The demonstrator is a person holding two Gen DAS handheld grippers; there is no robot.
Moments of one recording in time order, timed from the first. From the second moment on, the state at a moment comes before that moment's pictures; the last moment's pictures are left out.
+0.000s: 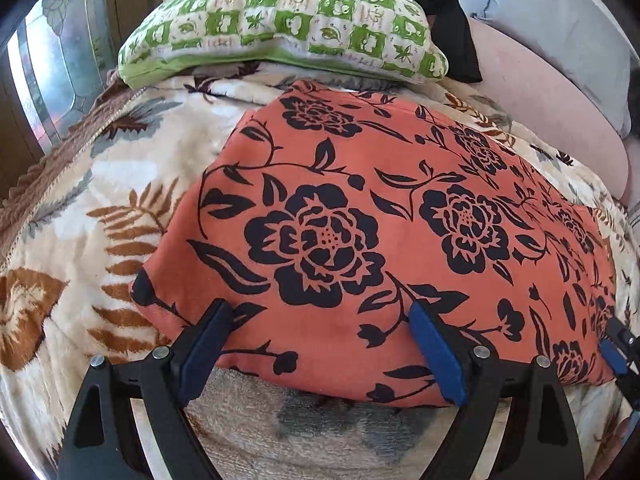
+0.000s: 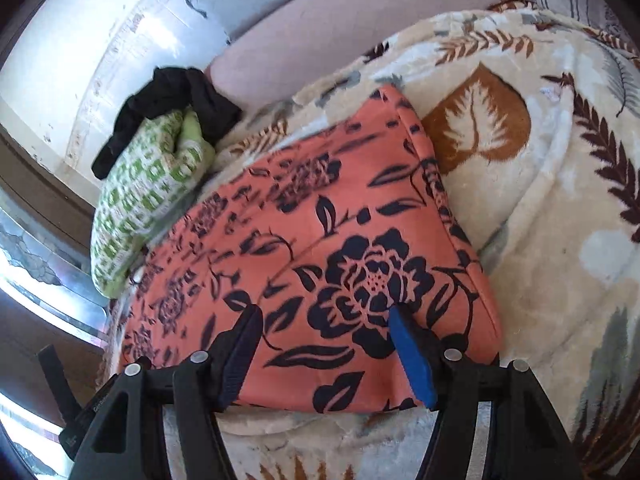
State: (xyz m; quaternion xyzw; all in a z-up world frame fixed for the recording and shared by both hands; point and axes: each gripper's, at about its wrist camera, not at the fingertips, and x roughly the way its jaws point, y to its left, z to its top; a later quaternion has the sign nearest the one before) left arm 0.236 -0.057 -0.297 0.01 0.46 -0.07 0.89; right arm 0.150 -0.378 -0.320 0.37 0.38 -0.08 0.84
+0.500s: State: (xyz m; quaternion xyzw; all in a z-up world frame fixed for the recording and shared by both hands) left arm 0.220 -0.050 -0.261 0.01 0.39 -0.04 0.92; right arm 0.130 -0.369 -0.289 0.40 0.30 -0.02 0.87
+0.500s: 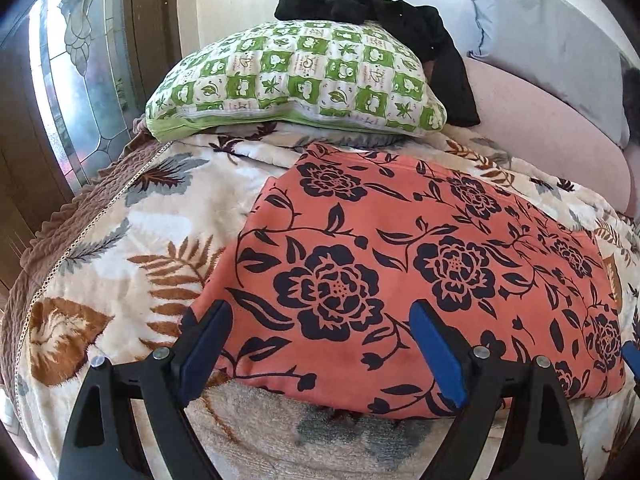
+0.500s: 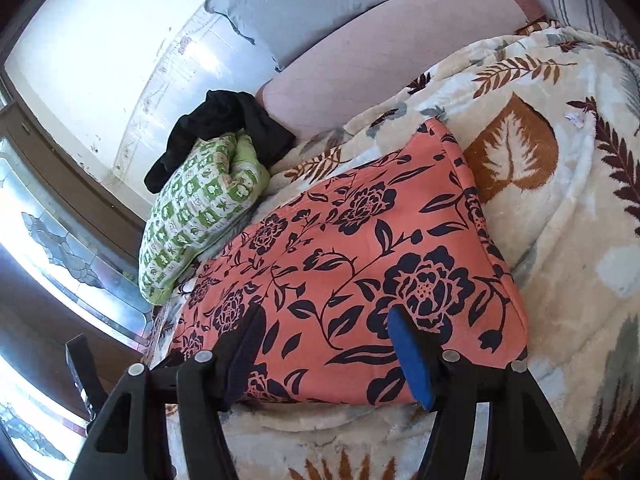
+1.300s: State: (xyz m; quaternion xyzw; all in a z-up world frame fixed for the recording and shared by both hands) left arm 0.219 -0.050 -0.256 0.02 0.38 -0.04 0.93; right arm 0.139 -0.333 -0.292 0.38 0.34 0.05 0.86
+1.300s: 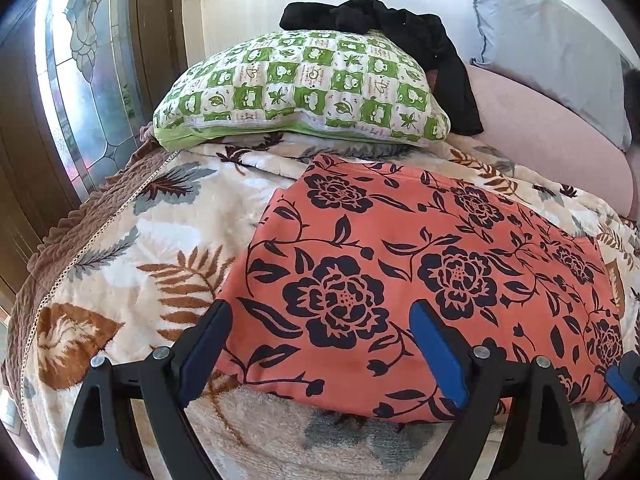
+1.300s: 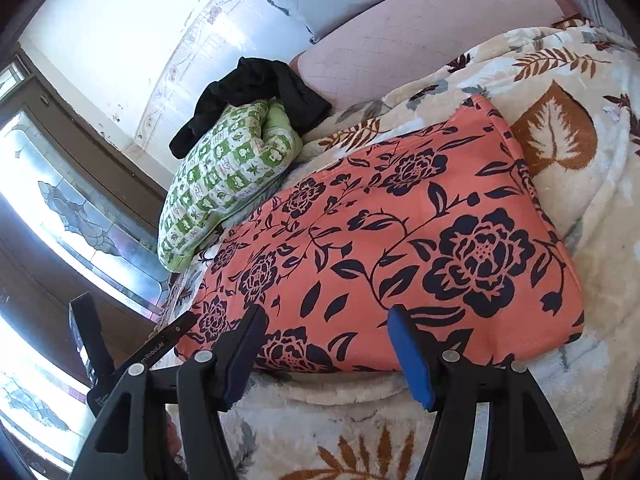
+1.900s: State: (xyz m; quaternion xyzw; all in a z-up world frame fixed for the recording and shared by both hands) left arm 0.252 0.038 -0.275 -0.13 0.46 -0.05 0.88; right arm 0.133 -0.347 -0.332 0.46 0.38 0.07 0.80
